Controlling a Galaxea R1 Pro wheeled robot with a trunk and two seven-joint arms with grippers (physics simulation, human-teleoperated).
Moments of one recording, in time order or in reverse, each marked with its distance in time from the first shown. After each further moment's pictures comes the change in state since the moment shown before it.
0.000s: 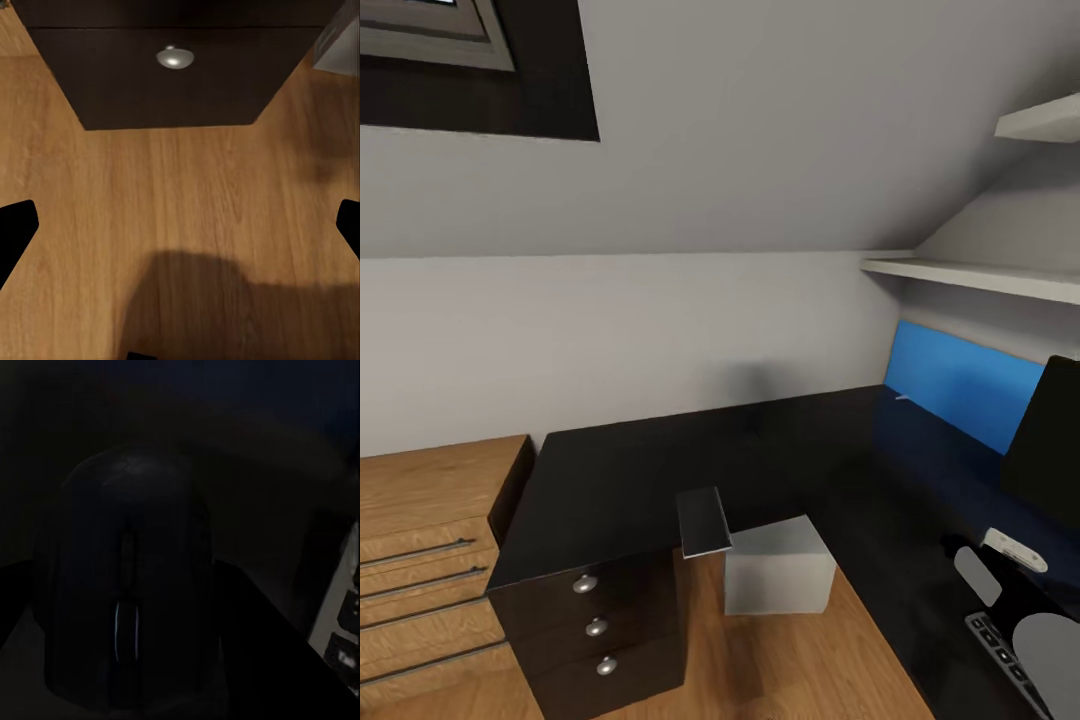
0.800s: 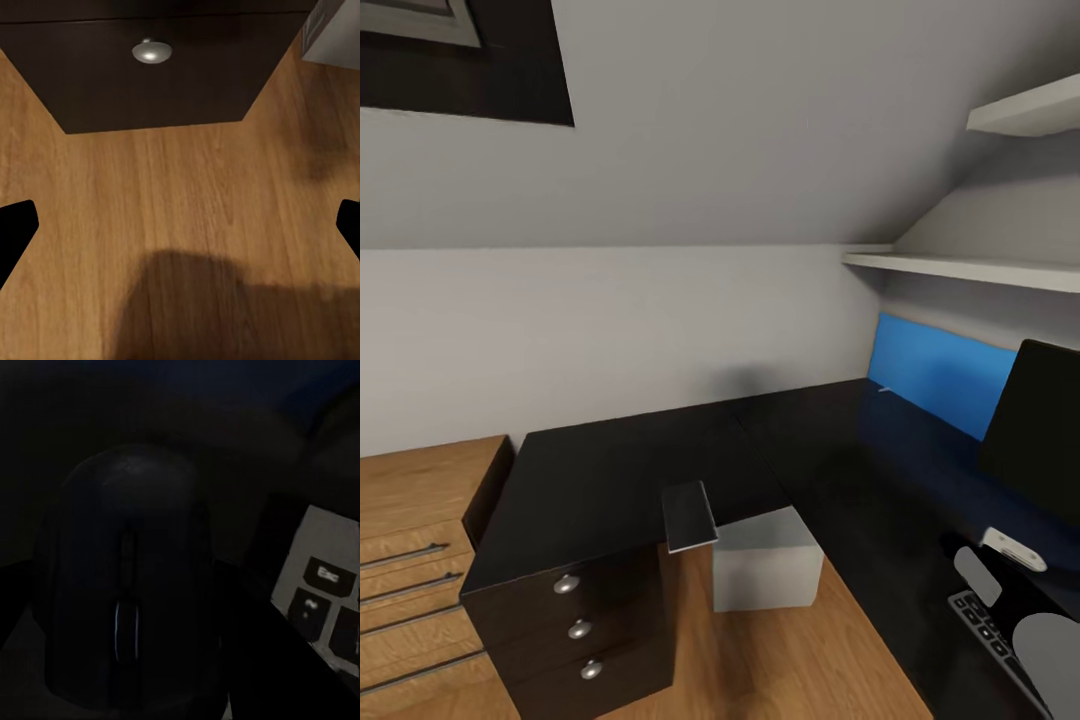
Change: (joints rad) left arm 0.000 0.000 0.000 0.000 0.000 0.000 0.000; right arm 0.000 0.000 0.001 0.002 -0.001 -0.002 0.015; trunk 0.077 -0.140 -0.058
